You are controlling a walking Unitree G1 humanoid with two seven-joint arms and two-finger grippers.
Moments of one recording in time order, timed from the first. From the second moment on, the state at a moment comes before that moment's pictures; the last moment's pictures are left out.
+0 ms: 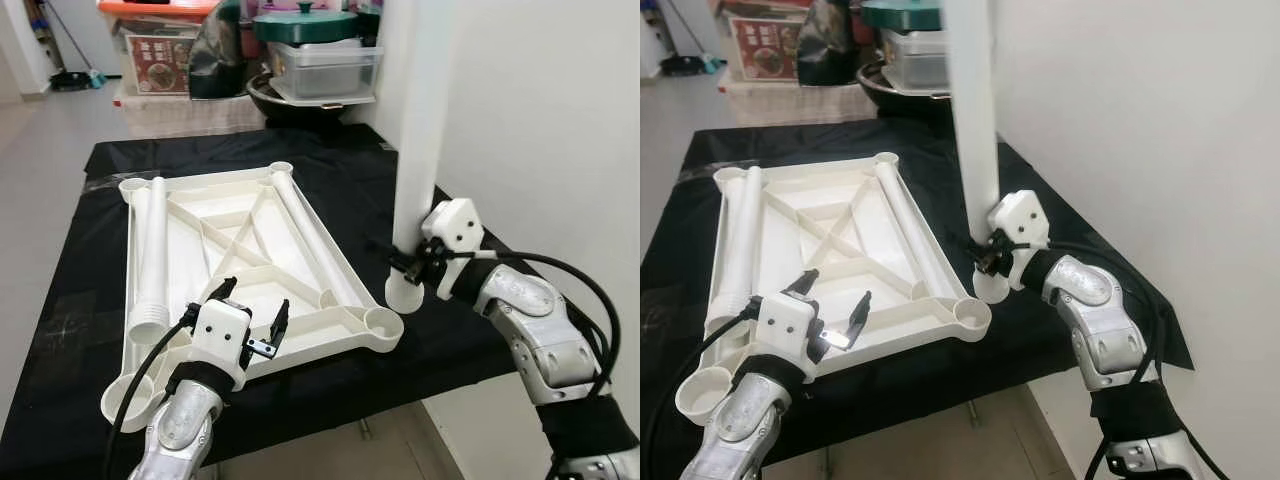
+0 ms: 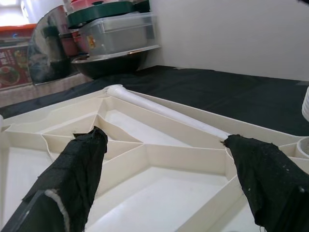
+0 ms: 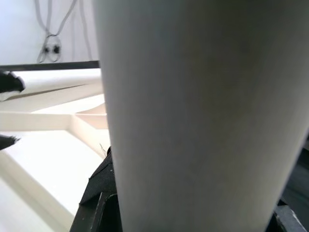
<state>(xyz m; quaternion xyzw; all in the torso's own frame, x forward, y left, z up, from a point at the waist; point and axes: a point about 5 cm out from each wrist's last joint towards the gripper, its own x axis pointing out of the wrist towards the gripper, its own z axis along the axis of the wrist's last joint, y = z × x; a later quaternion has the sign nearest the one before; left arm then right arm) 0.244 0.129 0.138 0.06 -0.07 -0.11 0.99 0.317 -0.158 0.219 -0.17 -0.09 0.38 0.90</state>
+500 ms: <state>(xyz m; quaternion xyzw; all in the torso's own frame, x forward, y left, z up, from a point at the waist) 0.244 0.133 0.137 0.06 -0.07 -0.10 0.99 0.307 -0.140 0.203 -0.18 -0.07 0.44 0.88</state>
